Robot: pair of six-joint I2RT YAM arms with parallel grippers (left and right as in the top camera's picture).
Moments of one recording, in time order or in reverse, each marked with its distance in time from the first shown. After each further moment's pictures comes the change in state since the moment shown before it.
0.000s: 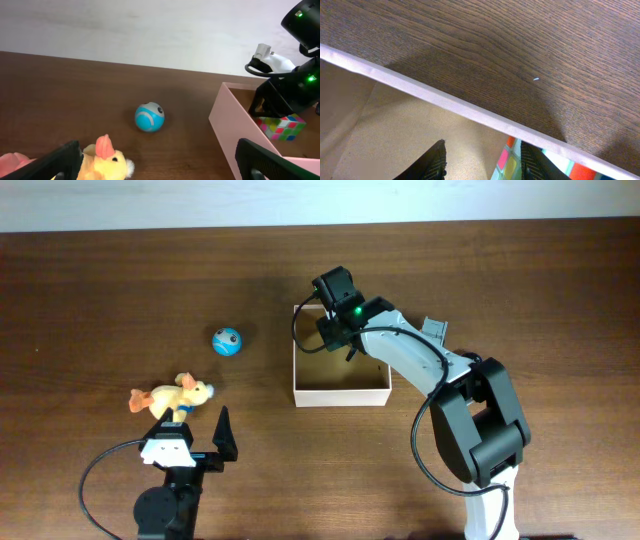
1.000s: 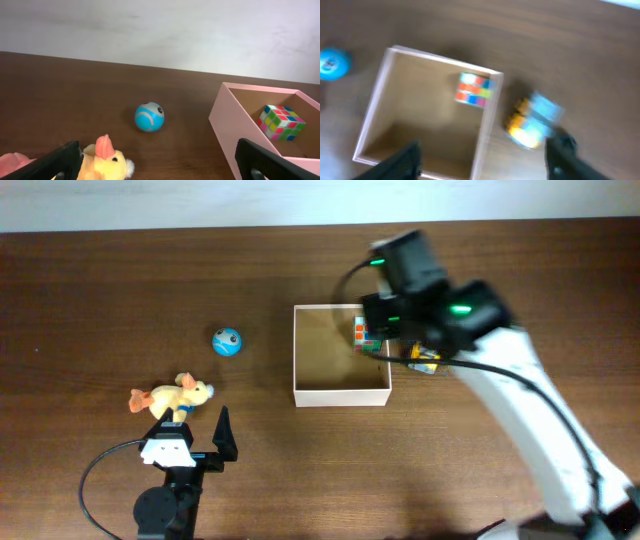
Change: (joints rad) left arm 0.000 0.000 0.000 0.000 0.000 0.000; right arm -0.067 -0.512 0.155 -0.558 0.041 0.142
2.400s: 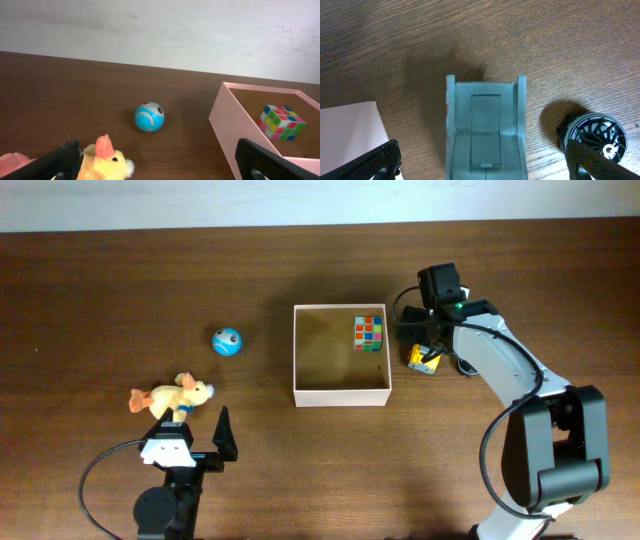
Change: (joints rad) left arm 0.000 0.000 0.000 0.000 0.000 0.000; right arm -0.281 0.257 -0.433 0.481 -0.031 0.294
